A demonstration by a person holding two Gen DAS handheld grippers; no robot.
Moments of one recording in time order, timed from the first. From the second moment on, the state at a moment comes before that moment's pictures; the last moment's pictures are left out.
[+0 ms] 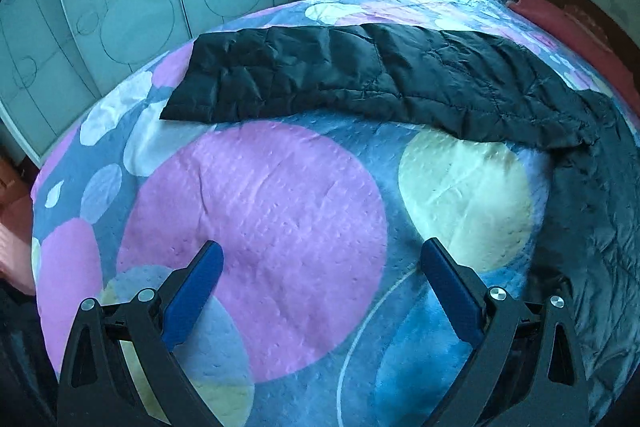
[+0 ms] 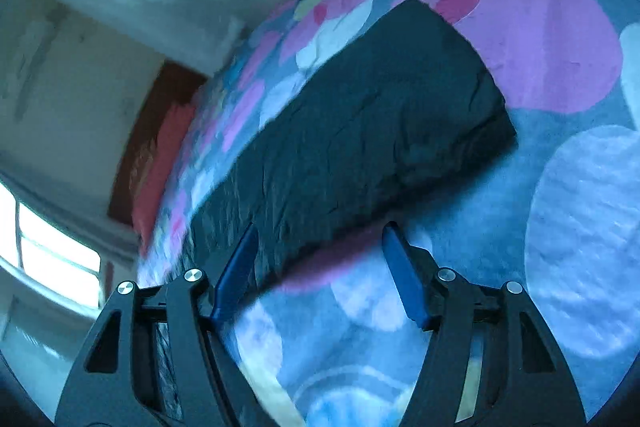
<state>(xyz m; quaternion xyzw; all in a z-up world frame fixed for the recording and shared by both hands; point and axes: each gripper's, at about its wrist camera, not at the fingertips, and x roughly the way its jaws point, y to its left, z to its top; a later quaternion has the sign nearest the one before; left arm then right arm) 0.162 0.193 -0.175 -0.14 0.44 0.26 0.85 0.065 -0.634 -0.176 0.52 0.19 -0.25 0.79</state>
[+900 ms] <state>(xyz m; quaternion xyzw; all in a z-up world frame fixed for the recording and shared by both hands) 0.166 0.188 -0.183 -0.12 0.43 0.28 0.85 0.187 -0.473 -0.069 0.20 0.21 -0.18 0.94</state>
